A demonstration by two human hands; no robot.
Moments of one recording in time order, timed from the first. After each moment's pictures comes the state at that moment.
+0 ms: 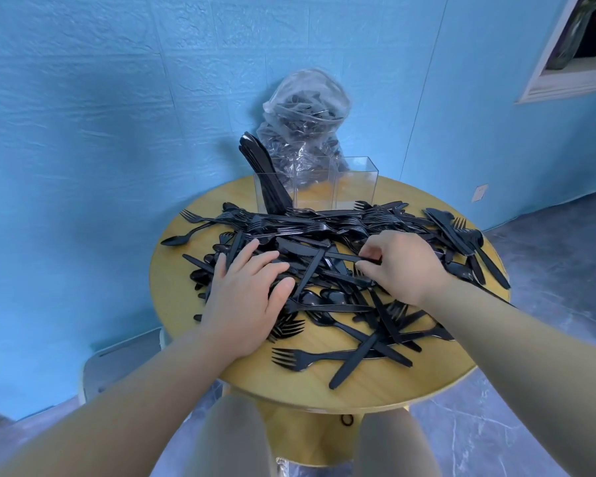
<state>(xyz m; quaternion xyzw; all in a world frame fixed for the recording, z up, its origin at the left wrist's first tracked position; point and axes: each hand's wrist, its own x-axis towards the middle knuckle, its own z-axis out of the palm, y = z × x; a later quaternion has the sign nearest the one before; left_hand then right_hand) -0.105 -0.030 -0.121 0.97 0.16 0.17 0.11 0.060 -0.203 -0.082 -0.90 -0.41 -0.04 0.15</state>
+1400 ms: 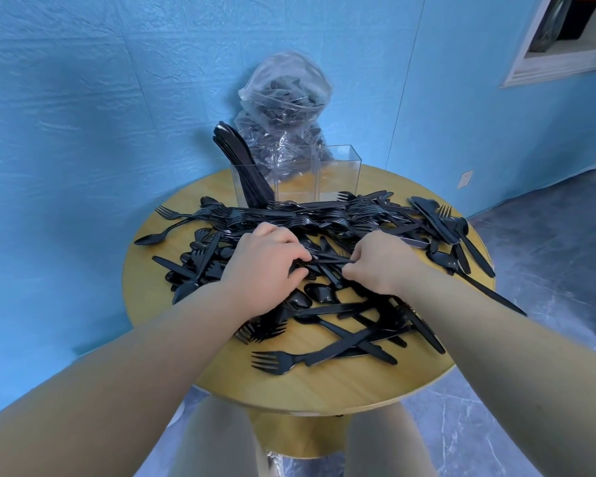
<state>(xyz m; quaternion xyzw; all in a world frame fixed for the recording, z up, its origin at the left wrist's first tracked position) -0.047 -0.038 -0.098 0.99 0.06 0.11 0.05 0.065 -0.192 -0.086 -0.94 -0.29 0.11 0.14</state>
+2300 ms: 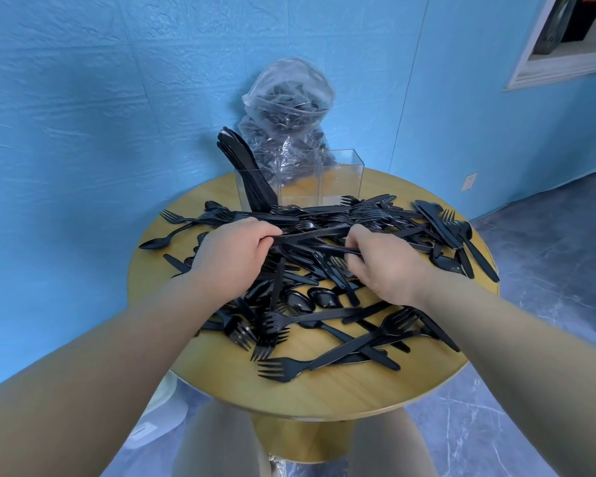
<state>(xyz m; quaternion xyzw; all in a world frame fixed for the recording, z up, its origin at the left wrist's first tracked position) -0.057 -0.011 -0.081 0.97 0.14 0.19 0.11 0.061 -0.204 -0.079 -0.88 -0.44 0.04 0.16</state>
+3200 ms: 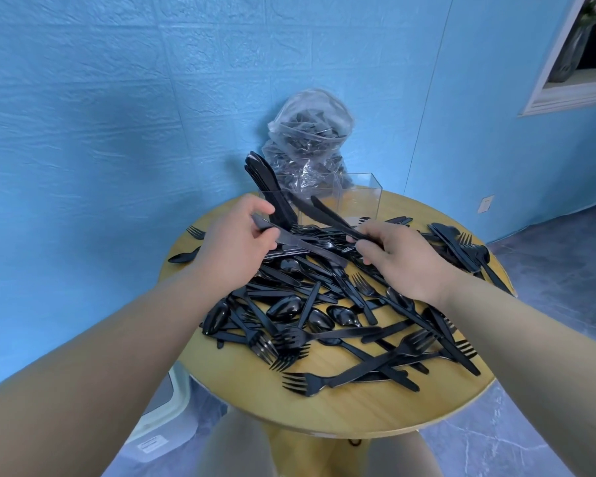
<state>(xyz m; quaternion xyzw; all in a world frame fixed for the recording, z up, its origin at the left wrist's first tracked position) -0.076 -0.007 -0.036 0.89 0.21 0.23 0.33 0.059 -0.194 -0.049 -0.83 -0.46 0.04 0.33</state>
